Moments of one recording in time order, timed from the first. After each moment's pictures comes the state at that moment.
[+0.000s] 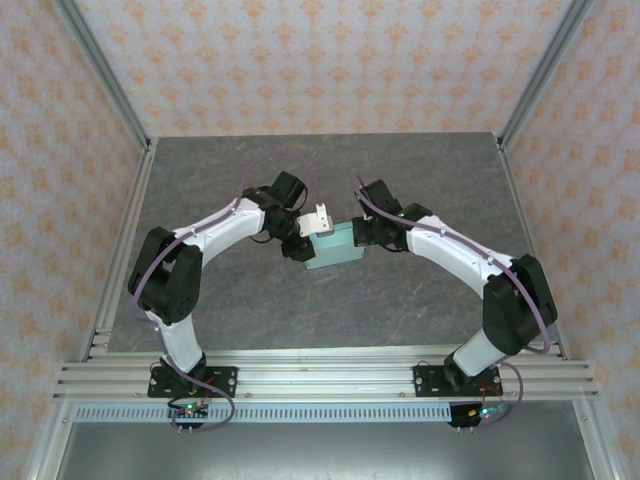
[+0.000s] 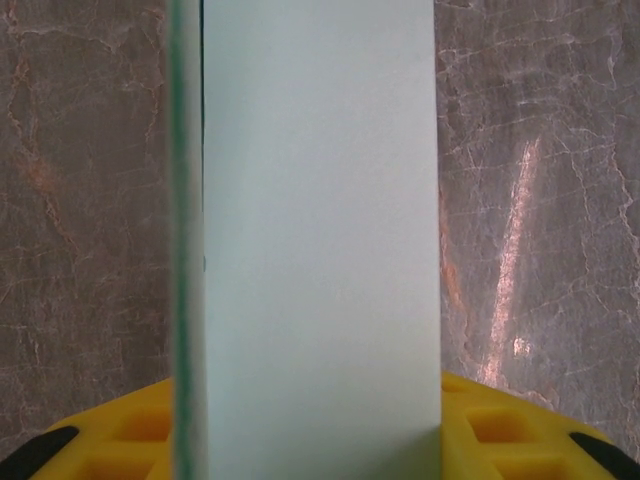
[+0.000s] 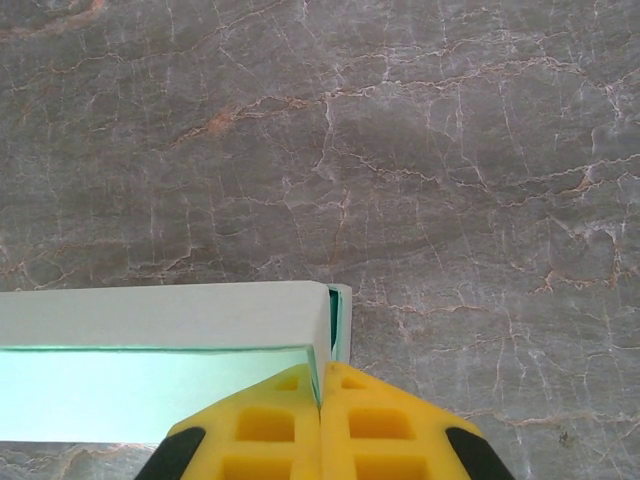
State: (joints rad) left arm -0.47 1.82 1.35 -0.76 0.37 0.72; right arm 0.59 1.55 1.14 -0.59 0.11 0.37
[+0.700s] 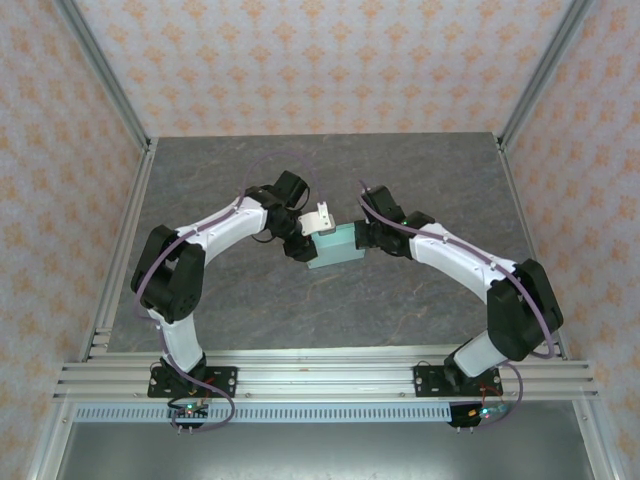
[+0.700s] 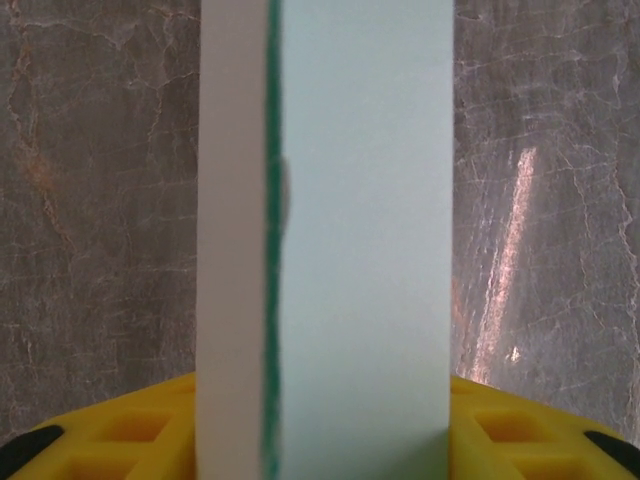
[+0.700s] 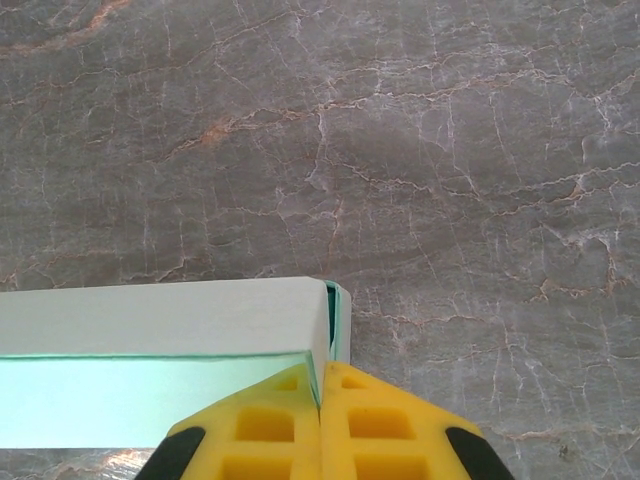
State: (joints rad) left arm -0.48 1.83 1.36 -0.76 0.37 0.66; right arm 0.60 1.52 1.07 -0.51 0.14 0.39
